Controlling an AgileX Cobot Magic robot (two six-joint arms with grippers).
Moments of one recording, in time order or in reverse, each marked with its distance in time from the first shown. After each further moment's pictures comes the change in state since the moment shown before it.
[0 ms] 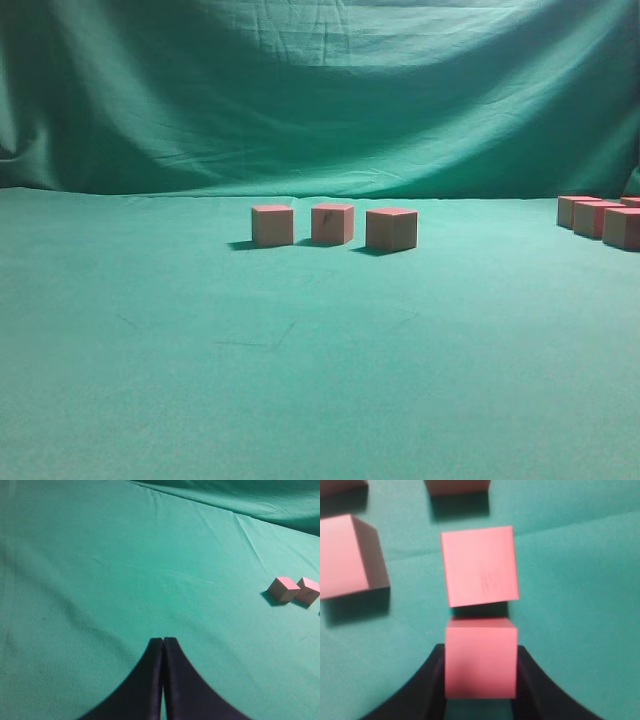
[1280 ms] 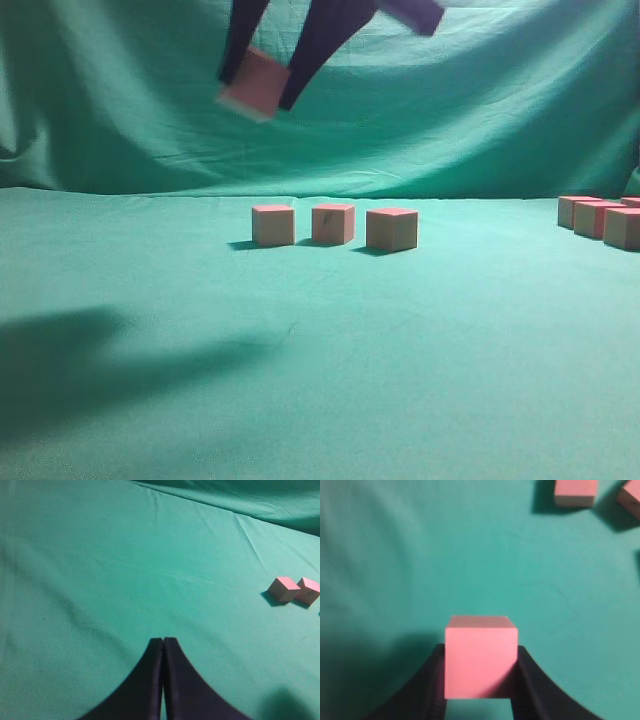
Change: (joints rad) left arm 0.000 0.000 0.000 0.000 0.000 0.000; right arm 0.640 0.042 -0.461 0.593 0.301 -0.303
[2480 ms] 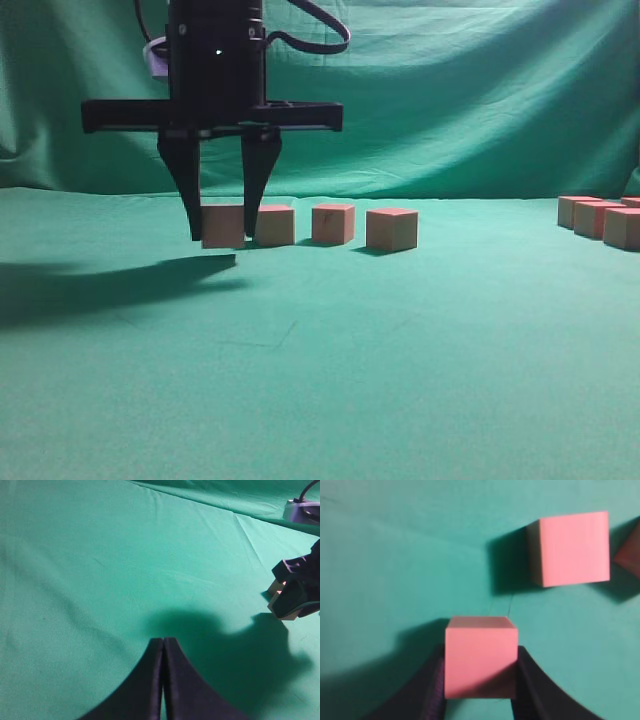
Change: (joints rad) left arm 0.000 0.000 0.000 0.000 0.000 0.000; right arm 0.159 0.513 -0.593 -0.497 0.287 0.522
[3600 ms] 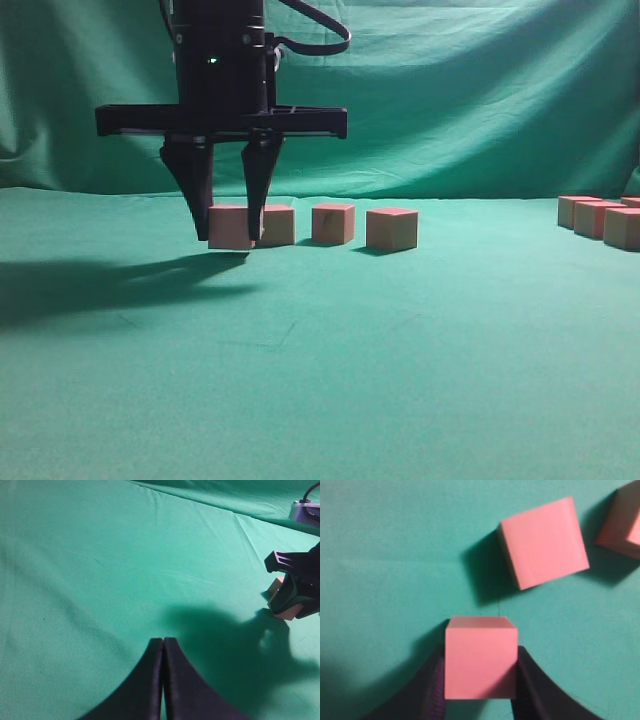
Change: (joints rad) left arm 0.000 0.000 0.000 0.000 0.000 0.000; right arm 0.000 0.013 -0.006 -0.035 -0.009 0.248
